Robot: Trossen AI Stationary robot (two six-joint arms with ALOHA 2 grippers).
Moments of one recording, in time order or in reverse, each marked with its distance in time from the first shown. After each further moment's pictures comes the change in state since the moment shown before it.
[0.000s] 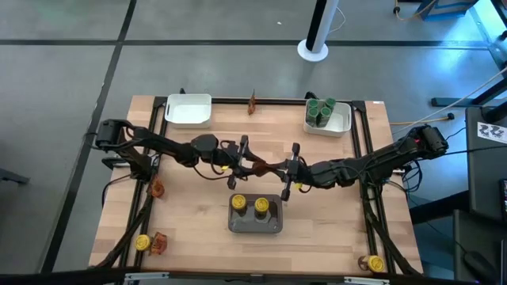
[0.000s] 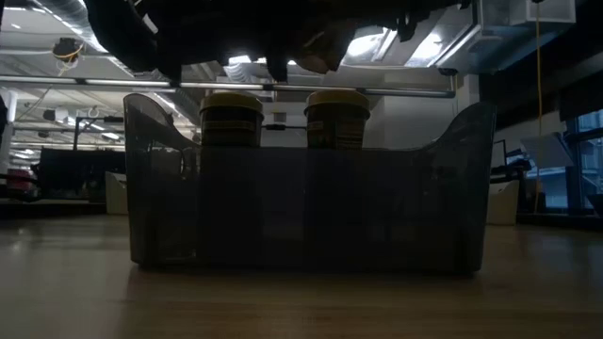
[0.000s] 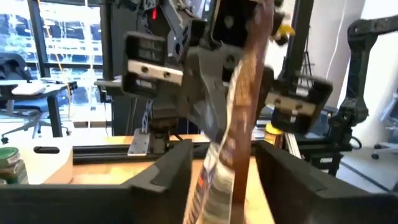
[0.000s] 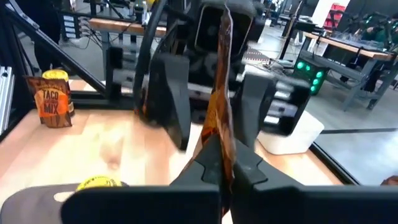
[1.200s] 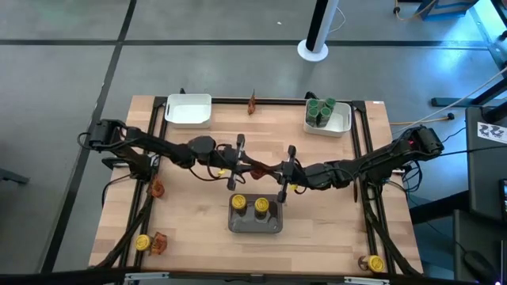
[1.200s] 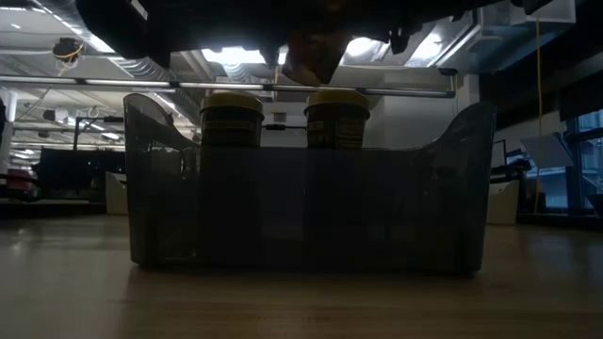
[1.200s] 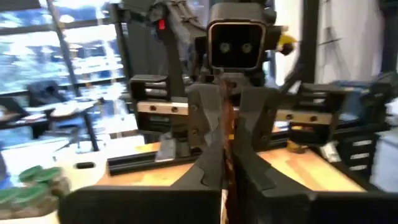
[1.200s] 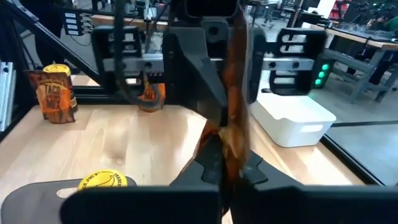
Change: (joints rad) left arm -0.044 -0.061 0.000 -0.081 -0.123 0.182; right arm -0.001 0.061 -0.002 0.045 -0.023 0.033
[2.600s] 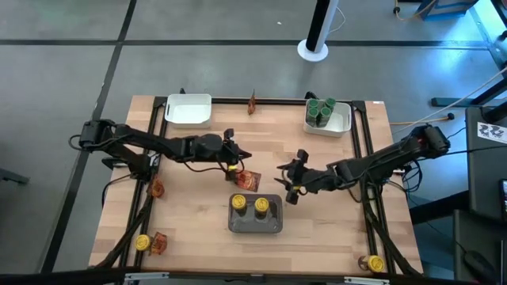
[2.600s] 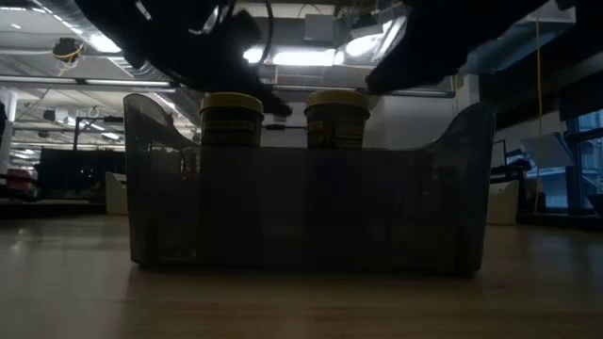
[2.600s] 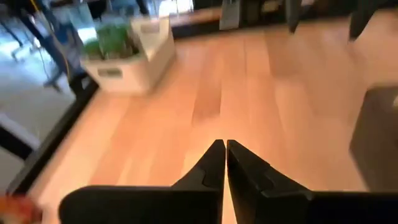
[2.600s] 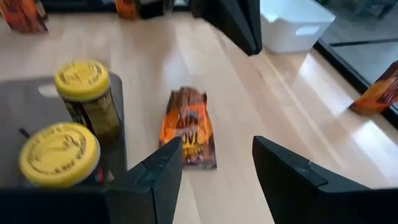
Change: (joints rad) left arm 0.061 -0.110 0.000 -0.603 -0.255 0.048; right arm 0.027 -0.078 0.002 -0.514 0.024 0.266
